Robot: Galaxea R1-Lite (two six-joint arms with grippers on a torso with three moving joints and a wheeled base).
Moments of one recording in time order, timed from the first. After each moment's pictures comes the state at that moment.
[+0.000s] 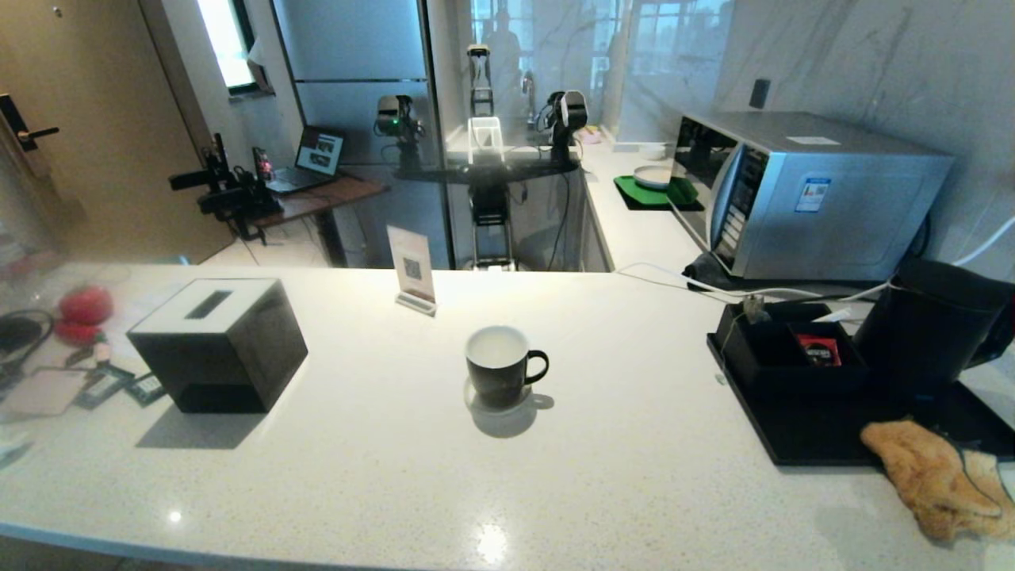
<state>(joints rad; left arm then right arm) -0.01 0.00 0.00 -0.01 0.01 0.01 -0.55 0.78 -0.35 -0.03 -0.26 0.05</state>
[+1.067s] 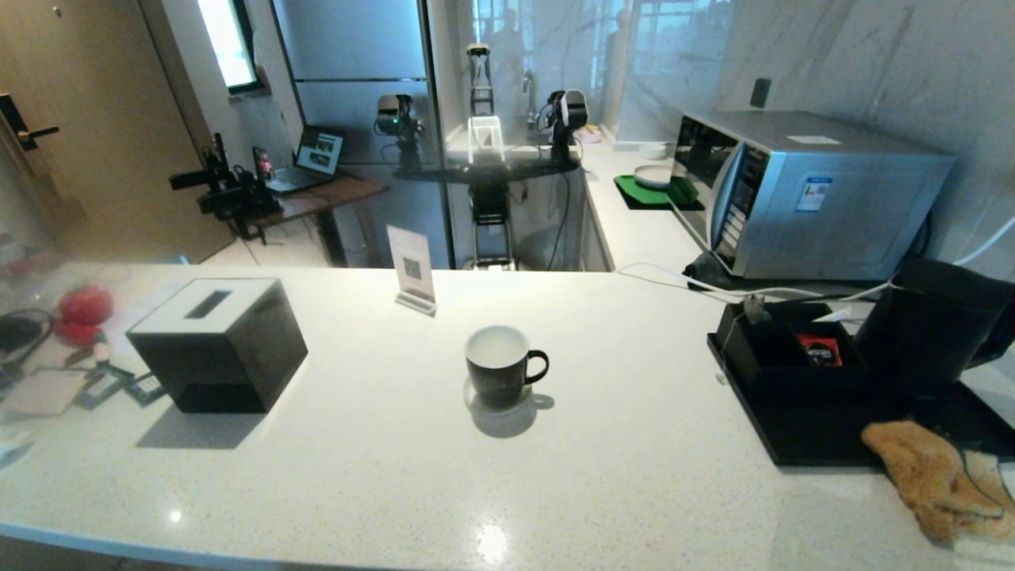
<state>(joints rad) -0.01 0.00 0.00 -0.01 0.01 0.01 -0.61 1.50 -0.38 -0.71 -0.16 0.05</state>
